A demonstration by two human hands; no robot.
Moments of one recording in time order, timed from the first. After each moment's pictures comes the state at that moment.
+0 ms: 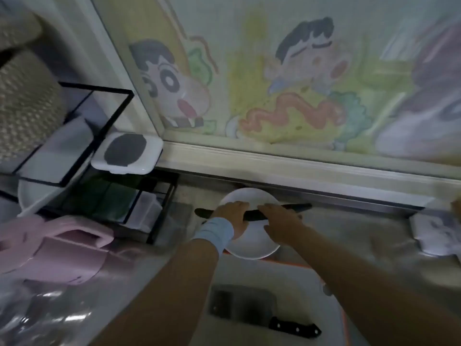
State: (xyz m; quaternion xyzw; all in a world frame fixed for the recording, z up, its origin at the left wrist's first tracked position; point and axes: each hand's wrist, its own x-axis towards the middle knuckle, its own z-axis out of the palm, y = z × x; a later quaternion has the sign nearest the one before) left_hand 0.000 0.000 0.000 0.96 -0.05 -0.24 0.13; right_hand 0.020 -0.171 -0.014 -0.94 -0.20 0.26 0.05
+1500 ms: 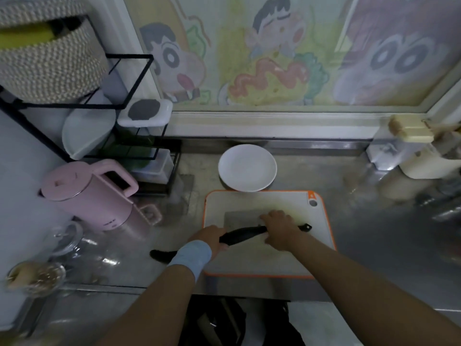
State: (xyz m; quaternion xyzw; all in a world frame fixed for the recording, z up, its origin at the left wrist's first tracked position) left_hand -0.254 0.055 -0.017 0.92 -0.05 -0.36 0.12; right_hand -0.226 -0.168 -0.021 -0.96 -0.16 0.25 0.02
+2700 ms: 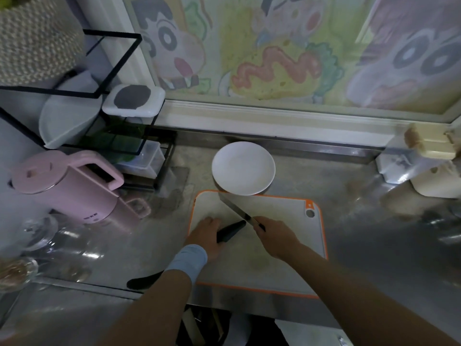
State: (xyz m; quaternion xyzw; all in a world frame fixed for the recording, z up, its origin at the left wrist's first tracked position) left_hand -0.231 0.028 -0.062 0.95 0.02 -0.24 0.19; right_hand -0.201 -0.190 -0.044 -0.93 -0.08 0.23 0.26
